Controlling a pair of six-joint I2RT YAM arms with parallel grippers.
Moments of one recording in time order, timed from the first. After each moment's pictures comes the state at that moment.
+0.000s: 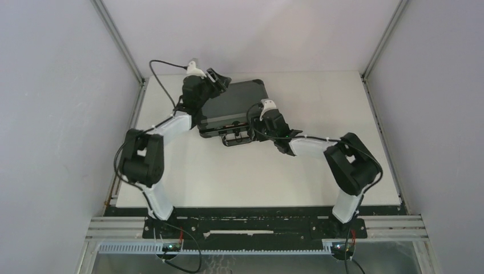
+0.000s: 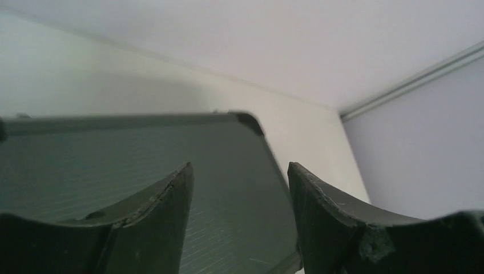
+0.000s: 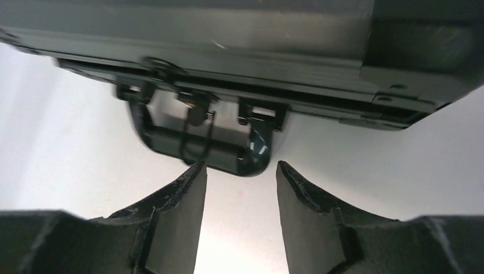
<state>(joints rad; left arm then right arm) -0.29 1.75 1.22 0.45 0.07 -0.69 0.64 1.72 0.98 0.22 0.00 0.38</state>
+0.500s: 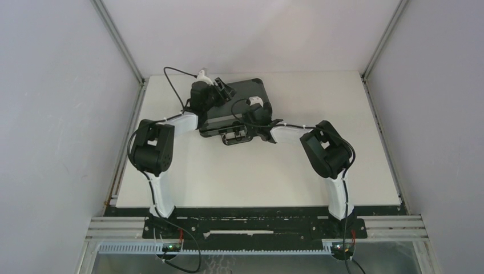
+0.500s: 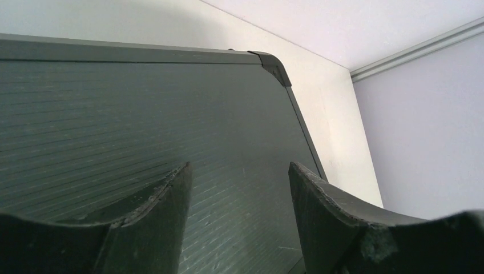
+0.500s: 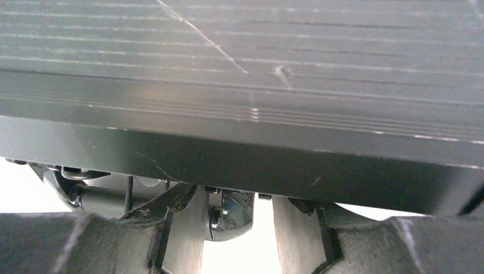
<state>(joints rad) -0.29 1.98 1.27 0.44 0.21 -0.74 0.66 2.07 1.33 -0.01 0.16 0.36</state>
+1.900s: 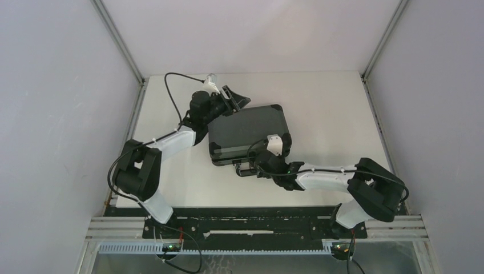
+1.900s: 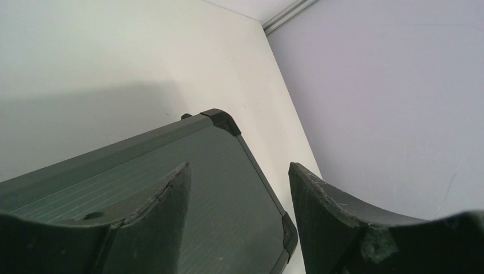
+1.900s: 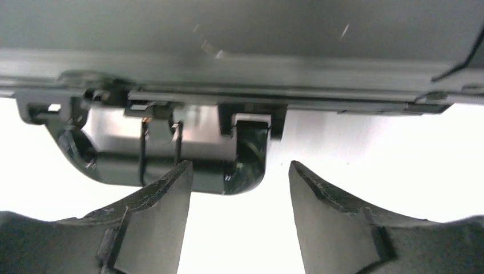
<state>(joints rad) -0.42 1.65 1.00 0.51 0.30 -0.80 0.98 1.51 0.68 -0.07 0.51 0.66</state>
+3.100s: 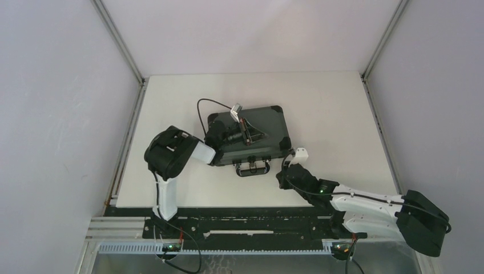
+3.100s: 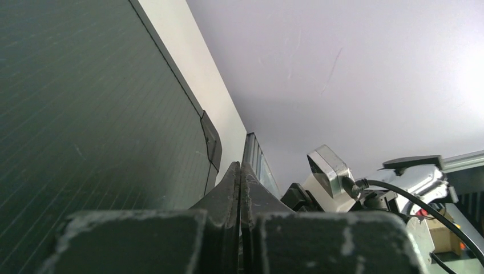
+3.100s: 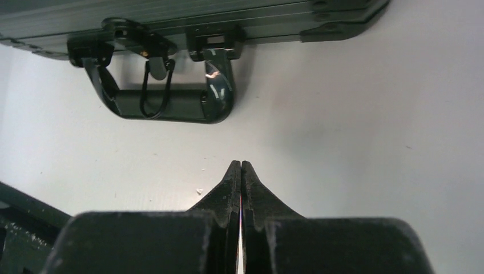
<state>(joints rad) -0.57 2.02 0.81 1.26 0.69 -1.21 0.97 0.97 0.30 -0.02 0.41 0.75</state>
